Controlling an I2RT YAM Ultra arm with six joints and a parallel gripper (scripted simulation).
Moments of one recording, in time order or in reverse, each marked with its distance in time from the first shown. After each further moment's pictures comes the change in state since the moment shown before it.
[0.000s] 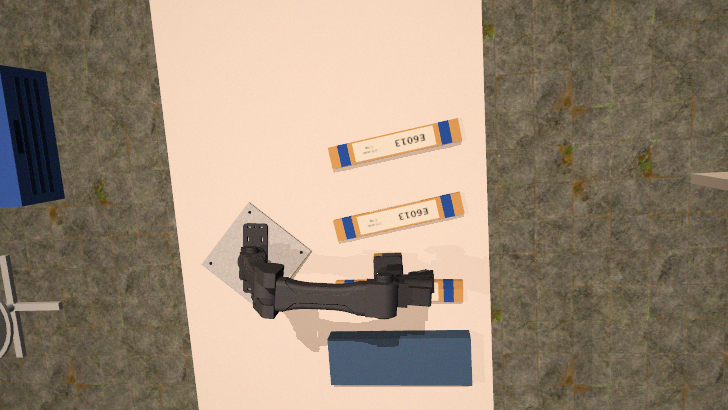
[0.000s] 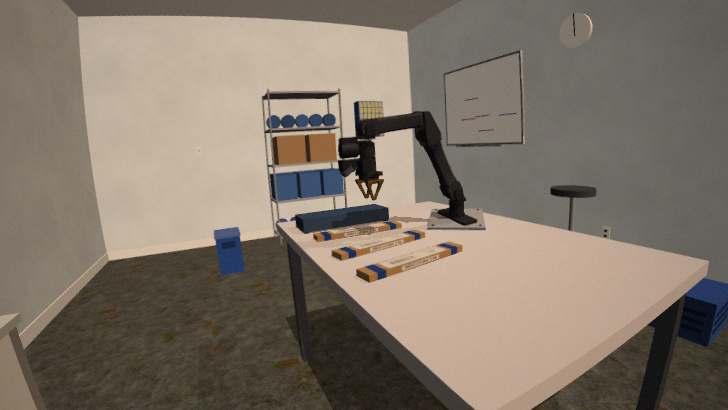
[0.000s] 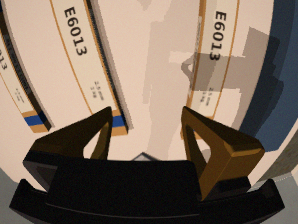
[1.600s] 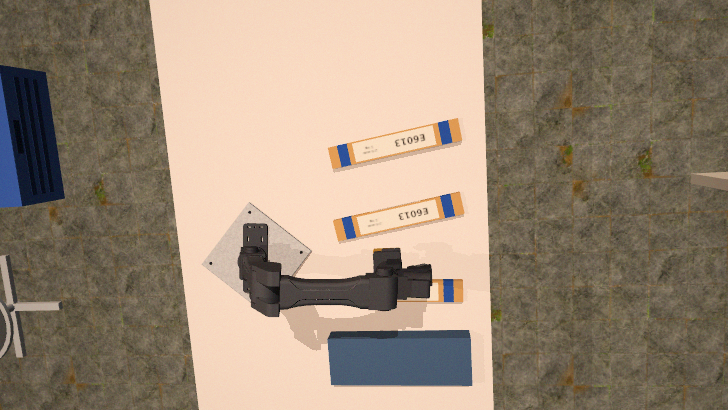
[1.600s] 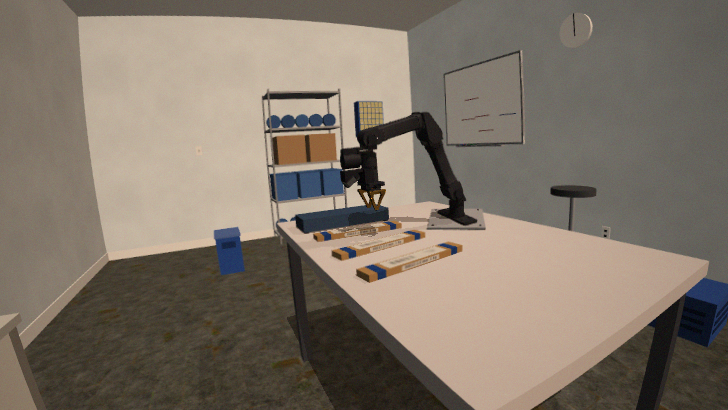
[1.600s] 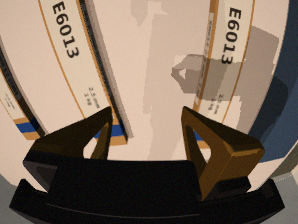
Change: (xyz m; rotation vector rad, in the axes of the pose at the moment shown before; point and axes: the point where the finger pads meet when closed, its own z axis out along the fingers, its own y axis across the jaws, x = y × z) arm 0.005 0.003 0.037 0.001 0.014 -0.002
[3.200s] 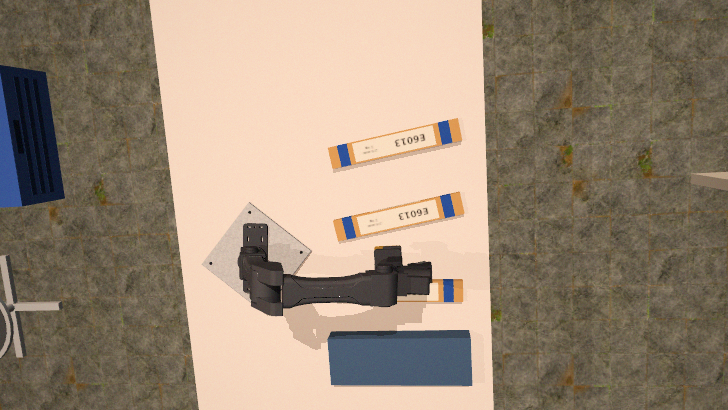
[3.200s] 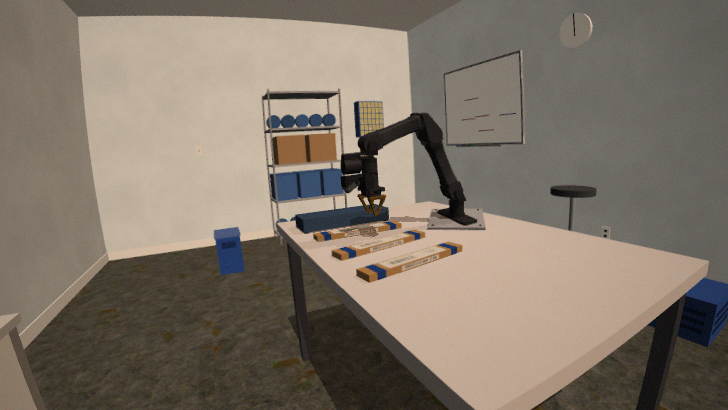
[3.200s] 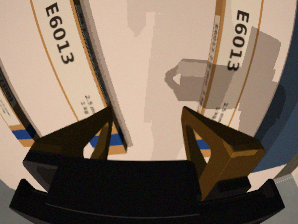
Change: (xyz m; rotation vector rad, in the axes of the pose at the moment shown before) arm -0.002 0.001 0.019 0.001 -0.009 -0.002
